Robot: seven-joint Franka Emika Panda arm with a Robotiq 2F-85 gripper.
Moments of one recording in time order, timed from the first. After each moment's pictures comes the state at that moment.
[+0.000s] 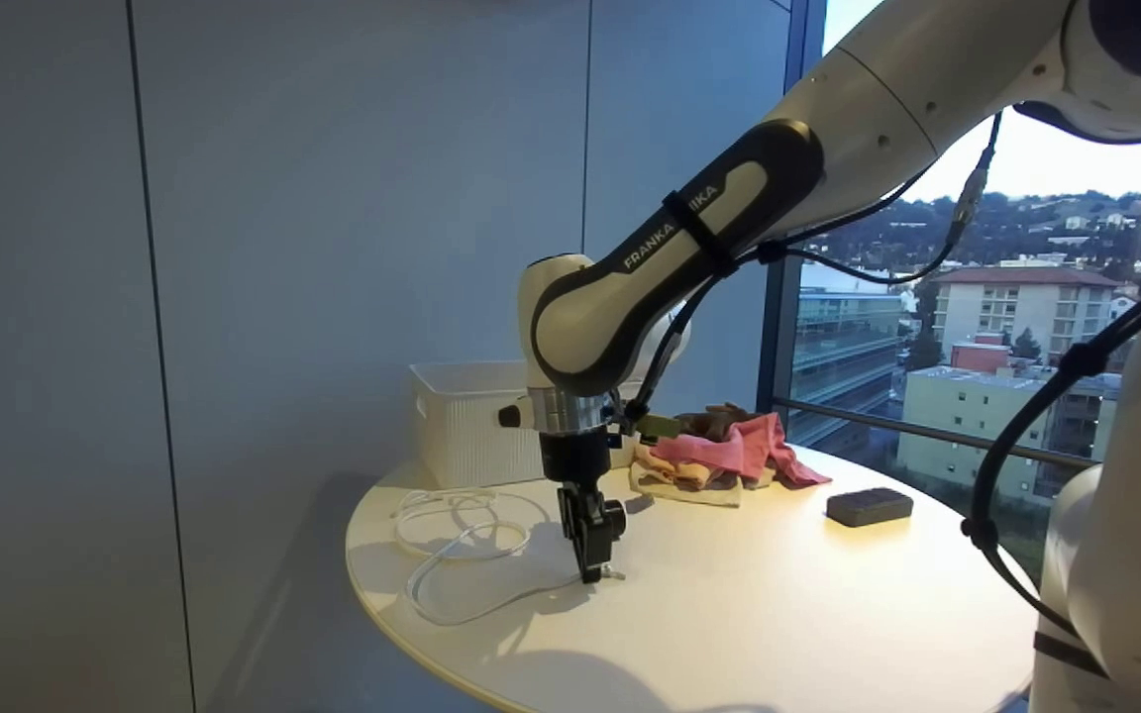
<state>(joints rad) 0.16 -0.14 0.08 -2.43 -0.06 2.15 -0.85</state>
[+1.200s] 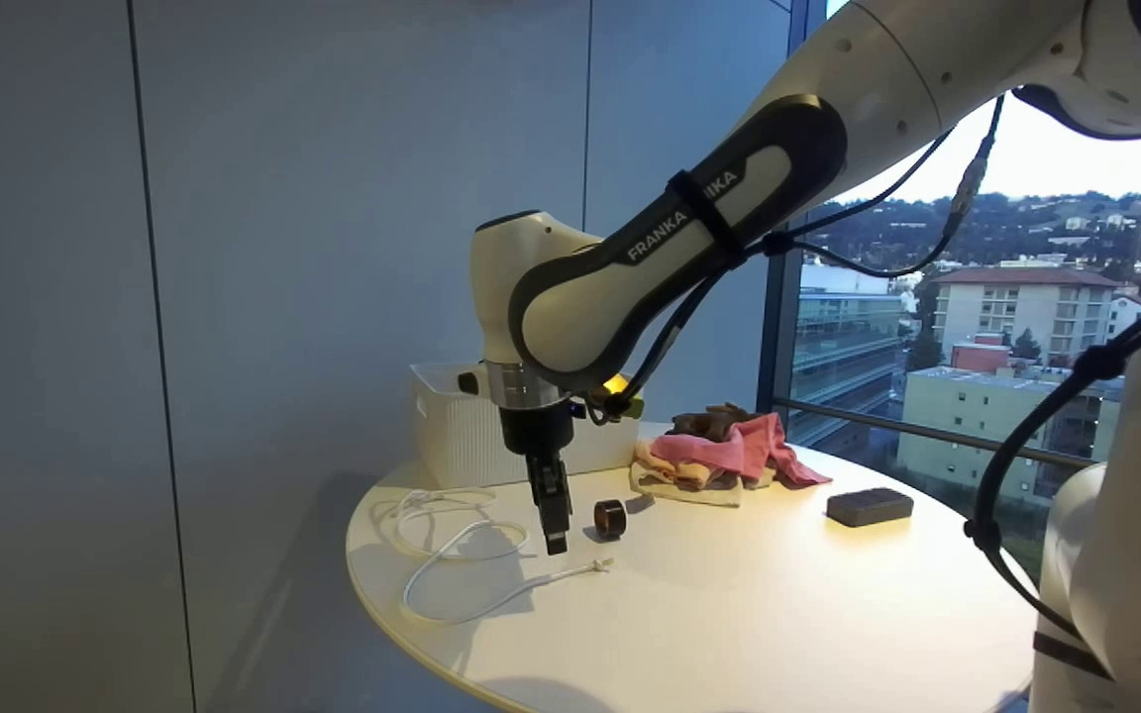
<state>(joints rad) 0.18 -0.15 0.17 -2.36 -0.27 2.17 -0.53</state>
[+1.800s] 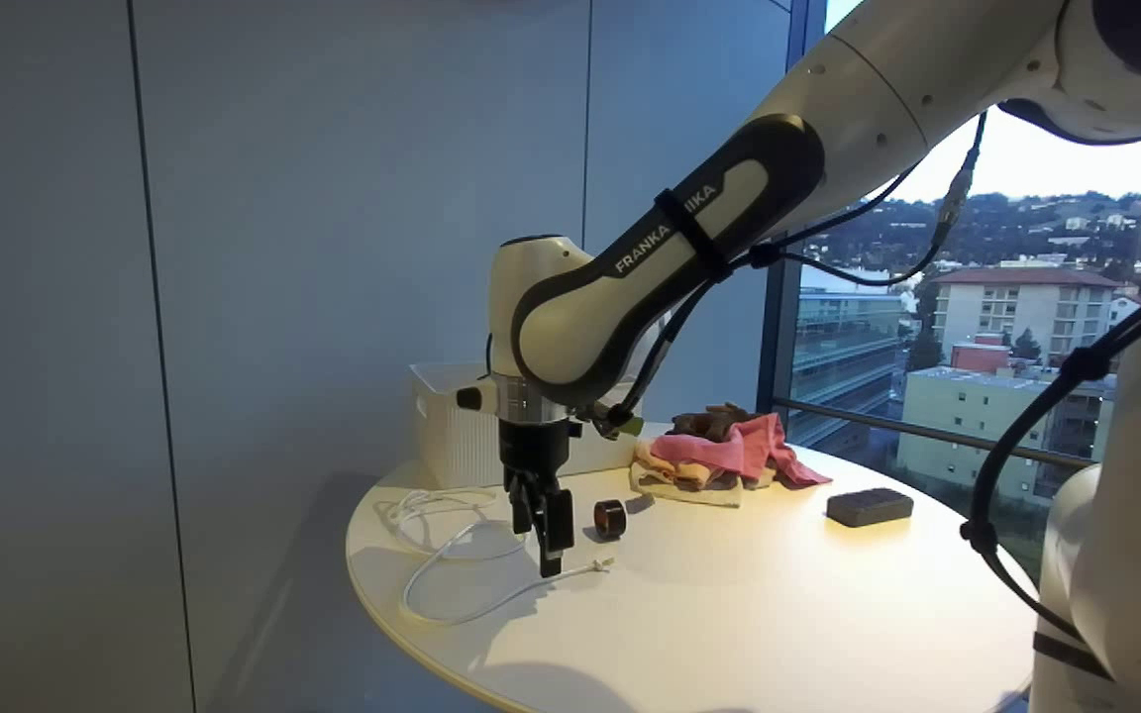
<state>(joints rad) 0.18 -0.12 0.14 -2.40 -0.12 2.32 -0.89</state>
